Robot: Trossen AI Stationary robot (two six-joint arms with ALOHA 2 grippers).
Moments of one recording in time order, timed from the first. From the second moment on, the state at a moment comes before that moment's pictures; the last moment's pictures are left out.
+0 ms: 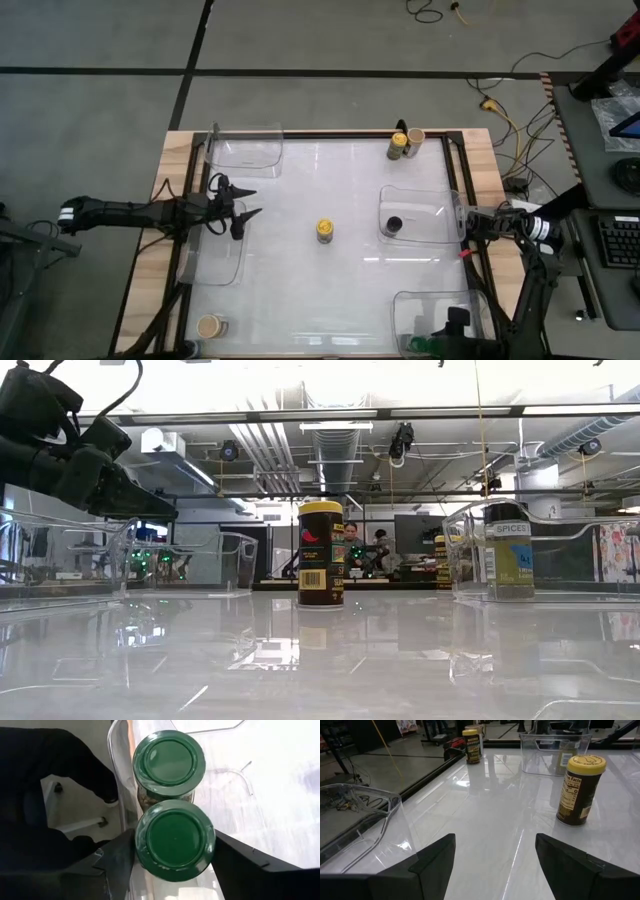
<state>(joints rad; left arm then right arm) 0.04 0.34 0.03 0.04 -0.34 -0.01 1.28 1.89 1.45 -1.00 0.53 1.40</state>
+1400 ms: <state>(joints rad) 0.04 0.34 0.03 0.04 -0.34 -0.01 1.06 1.85 1.49 -1.24 0.56 1.16</state>
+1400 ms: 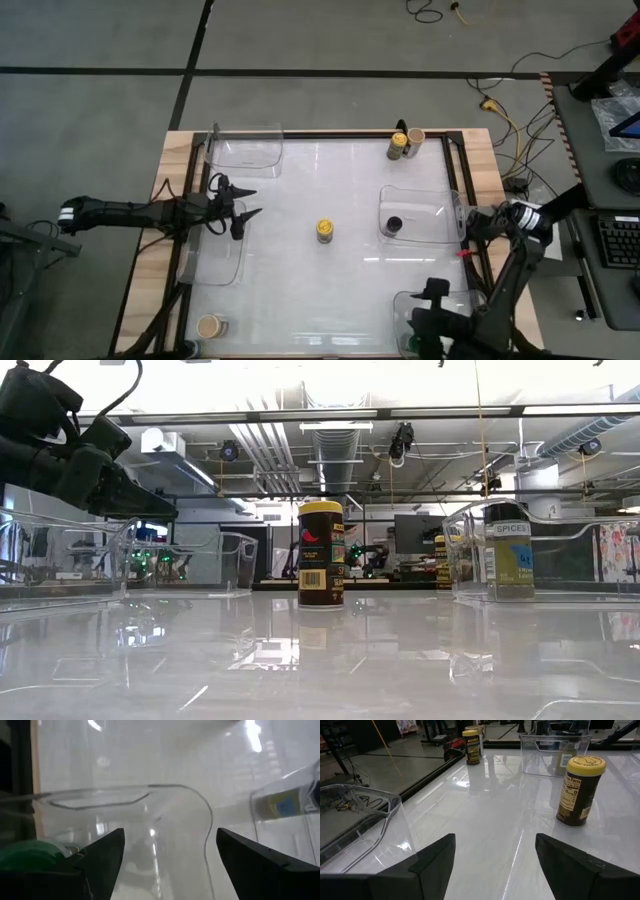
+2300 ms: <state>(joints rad) 0.04 0.34 0.03 0.04 -0.34 -0.01 1.06 1.84 1.49 -1.11 0.52 1.02</state>
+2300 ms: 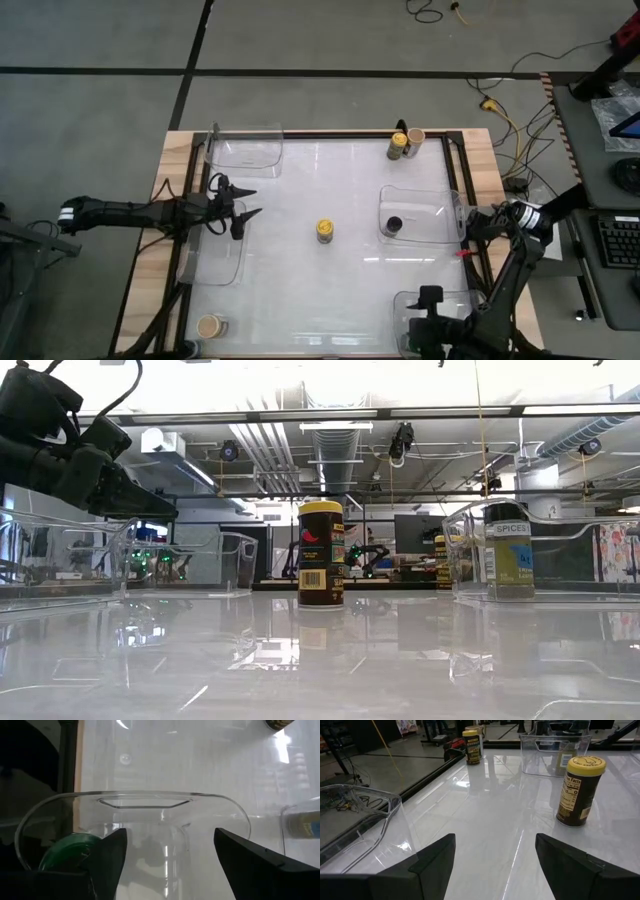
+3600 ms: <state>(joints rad) 0.04 0.34 0.03 0.05 -0.34 -0.01 1.13 1.77 1.40 -1.16 0.36 1.22</state>
